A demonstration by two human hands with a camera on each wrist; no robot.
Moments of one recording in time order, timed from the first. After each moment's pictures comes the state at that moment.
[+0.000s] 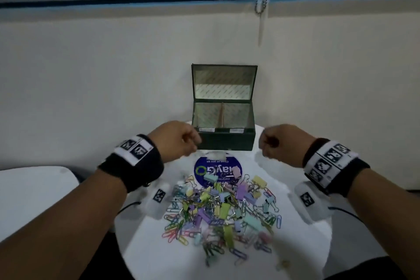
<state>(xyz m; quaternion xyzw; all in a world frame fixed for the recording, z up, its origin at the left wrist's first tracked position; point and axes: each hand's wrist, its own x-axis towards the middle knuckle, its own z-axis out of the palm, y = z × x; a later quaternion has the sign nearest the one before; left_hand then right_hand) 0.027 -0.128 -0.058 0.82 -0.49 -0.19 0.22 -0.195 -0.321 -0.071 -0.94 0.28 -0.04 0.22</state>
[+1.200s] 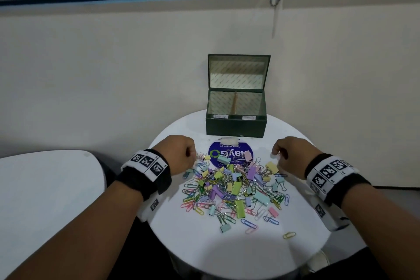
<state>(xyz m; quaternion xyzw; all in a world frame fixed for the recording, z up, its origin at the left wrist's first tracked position) 0.017 -0.070 -0.106 0.85 -0.51 -0.09 0.11 -0.212 -0.296 -0.131 -0.93 0.33 -0.03 0.13</state>
